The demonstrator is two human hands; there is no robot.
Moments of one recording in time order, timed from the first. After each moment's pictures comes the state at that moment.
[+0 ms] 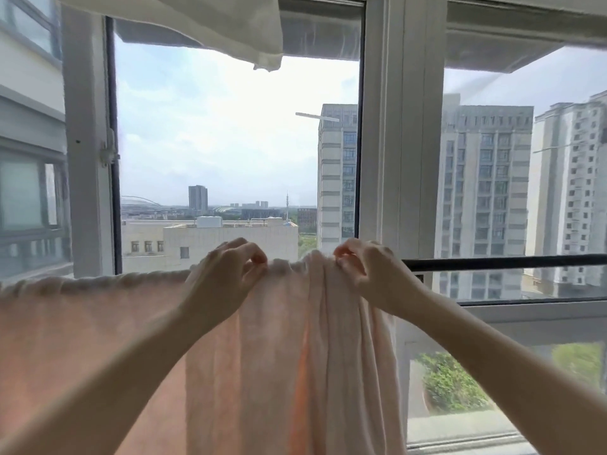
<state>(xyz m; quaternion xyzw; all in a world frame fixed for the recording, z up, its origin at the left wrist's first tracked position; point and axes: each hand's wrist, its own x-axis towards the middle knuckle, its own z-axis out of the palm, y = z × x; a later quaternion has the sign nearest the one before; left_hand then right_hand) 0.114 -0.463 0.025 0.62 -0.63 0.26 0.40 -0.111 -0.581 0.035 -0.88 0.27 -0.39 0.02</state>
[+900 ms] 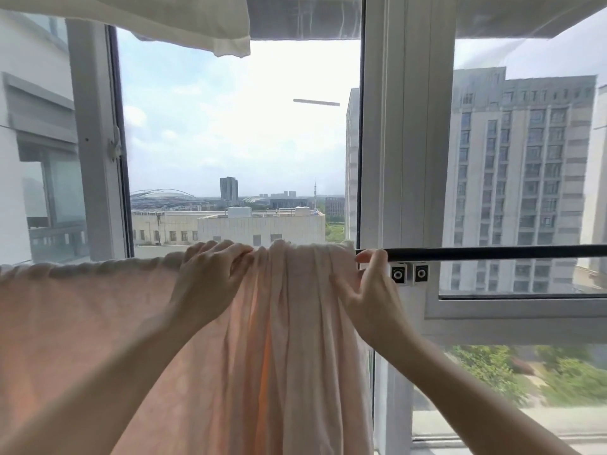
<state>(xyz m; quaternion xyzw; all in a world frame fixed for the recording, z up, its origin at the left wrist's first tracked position) 0.085 -0.485 0.006 0.68 -0.56 0.33 0.34 -0.143 -0.580 -0.013 -0.78 0.30 -0.50 0.21</state>
